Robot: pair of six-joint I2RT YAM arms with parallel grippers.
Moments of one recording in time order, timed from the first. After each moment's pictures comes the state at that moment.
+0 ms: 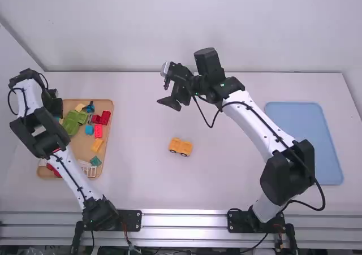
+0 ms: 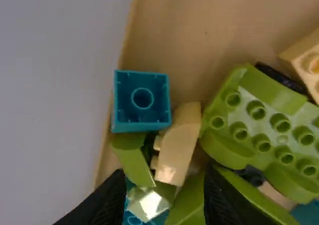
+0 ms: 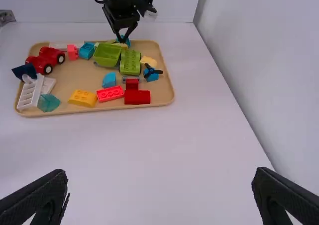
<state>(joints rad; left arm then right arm) 0.66 2.47 2.29 -1.28 -0.13 0.31 0.50 1.75 1.56 -0.43 -0.71 -0.61</state>
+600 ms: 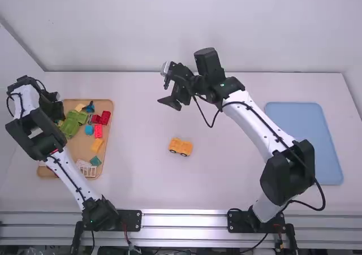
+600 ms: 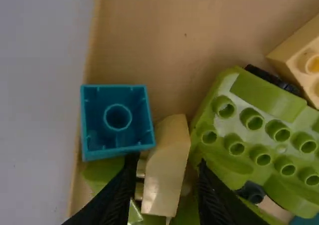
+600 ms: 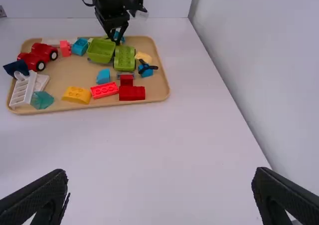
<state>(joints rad) 0.70 2.47 2.20 -1.19 0.02 0.38 0.50 1.75 1.56 -0.43 -0.69 -0.61</state>
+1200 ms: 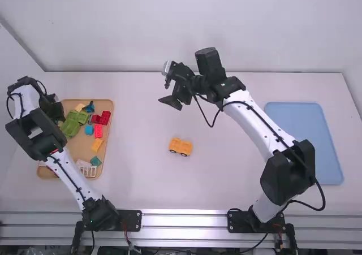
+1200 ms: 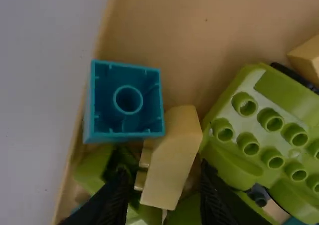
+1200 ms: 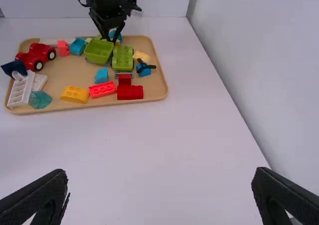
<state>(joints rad) 0.70 2.47 2.20 -1.22 -0.01 0.24 0.49 1.75 1.56 -0.43 -0.68 -0.61</state>
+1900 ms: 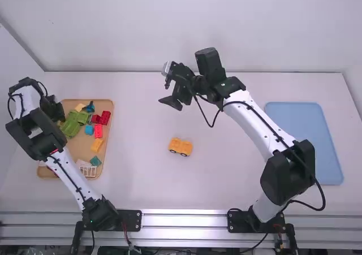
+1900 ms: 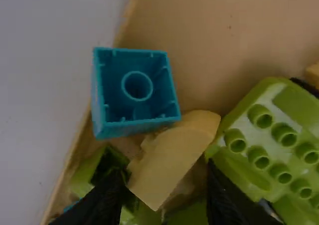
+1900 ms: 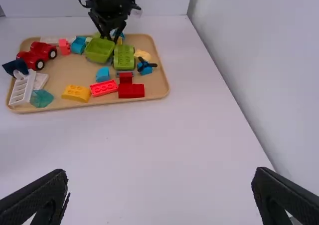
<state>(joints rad) 0.70 2.47 2.17 -1.20 -0.03 0.20 0.49 1.75 1.56 -0.44 -0.69 -0.61</state>
